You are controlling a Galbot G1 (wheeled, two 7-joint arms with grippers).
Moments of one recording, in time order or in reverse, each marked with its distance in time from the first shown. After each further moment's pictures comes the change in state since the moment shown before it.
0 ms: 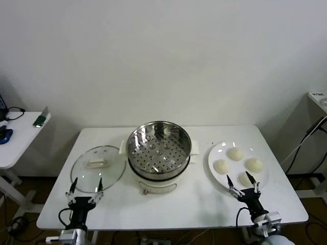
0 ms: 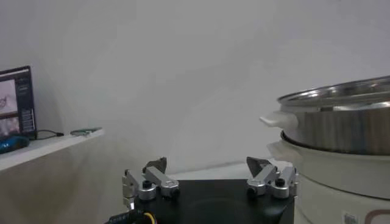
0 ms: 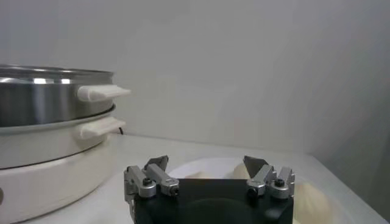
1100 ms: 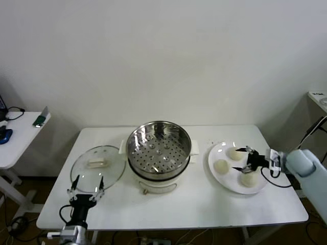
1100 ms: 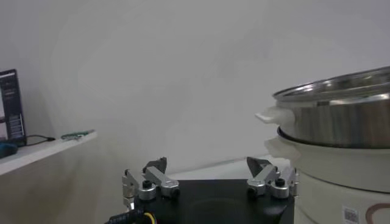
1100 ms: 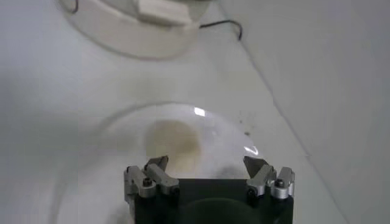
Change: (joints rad) left arm -0.014 0.051 0.017 0.019 -0.016 0.019 -0.006; right arm 1.115 -0.484 -0.778 -0.644 -0.371 -0.063 -0.895
